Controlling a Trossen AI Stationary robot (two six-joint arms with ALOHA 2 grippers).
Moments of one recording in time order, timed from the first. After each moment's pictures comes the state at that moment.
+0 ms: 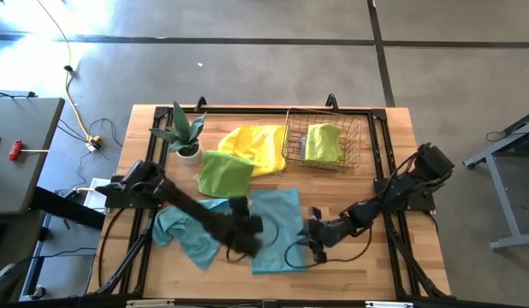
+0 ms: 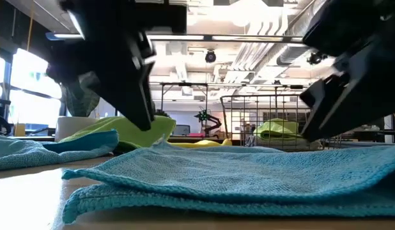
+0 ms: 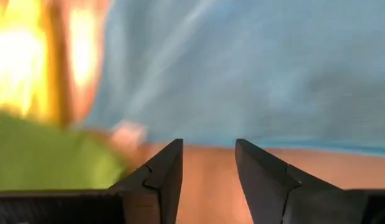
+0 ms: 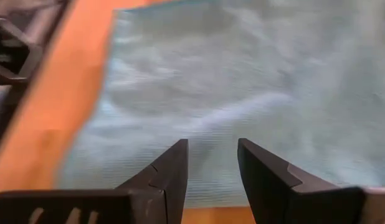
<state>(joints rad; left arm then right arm) -0.39 2.01 1.41 -0.85 -0.54 -0.51 0.58 1.67 0.63 0.32 0.27 0.47</state>
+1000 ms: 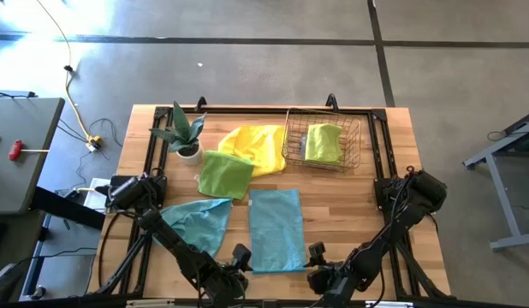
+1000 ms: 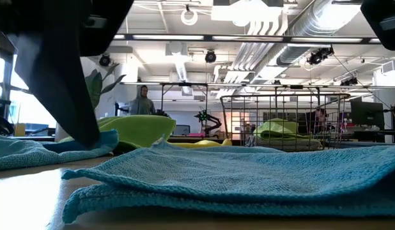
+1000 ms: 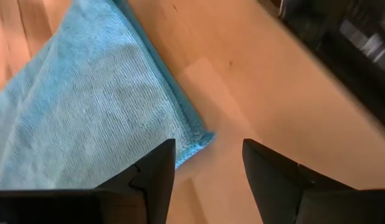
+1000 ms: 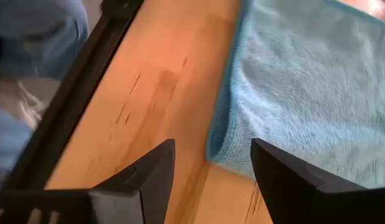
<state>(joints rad) -0.69 2.06 1.29 -0.25 -0.50 -0.05 0.89 1.91 1.18 -0.37 0.46 0.36</state>
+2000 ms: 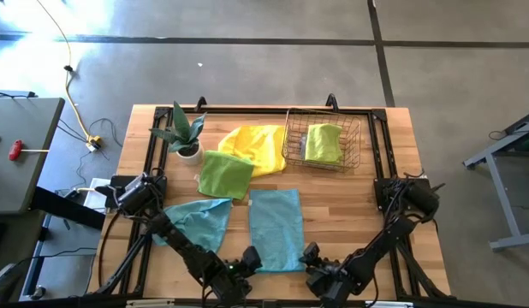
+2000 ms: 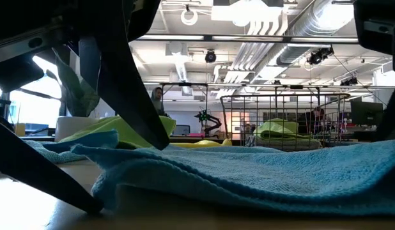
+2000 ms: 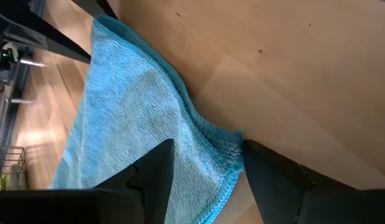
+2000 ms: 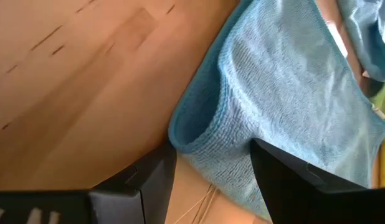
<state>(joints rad) -0.64 2.14 1.29 -0.15 -0.61 0.38 0.88 2.02 1.18 -0.35 0.66 0.02</state>
